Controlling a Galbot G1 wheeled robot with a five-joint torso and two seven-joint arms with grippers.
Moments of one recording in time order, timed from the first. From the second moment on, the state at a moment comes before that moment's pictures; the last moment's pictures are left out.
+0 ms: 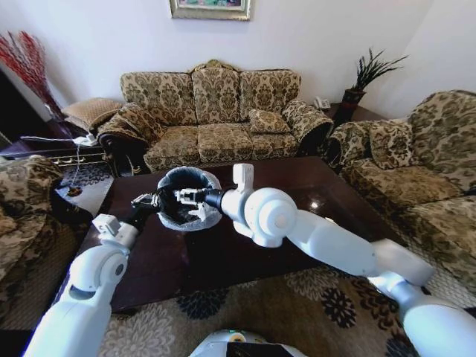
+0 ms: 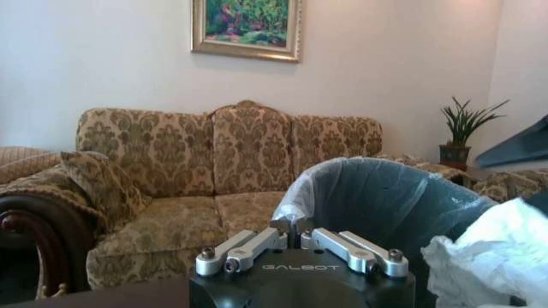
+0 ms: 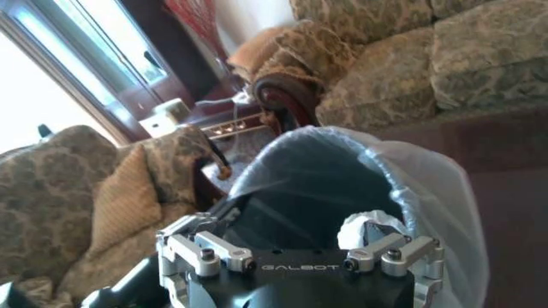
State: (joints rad) left arm 1.35 -1.09 -0.82 -2.22 -0.57 0.36 0.05; right arm -0.06 1.17 -0.51 2.08 1.90 -0.44 0.97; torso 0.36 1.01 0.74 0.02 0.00
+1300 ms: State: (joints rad) left arm 1.36 -1.13 -0.82 -2.19 -0.57 0.35 0.05; right arm -0.45 0.82 -0.24 1.90 0.94 -0.42 0.56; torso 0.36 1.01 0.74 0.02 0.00
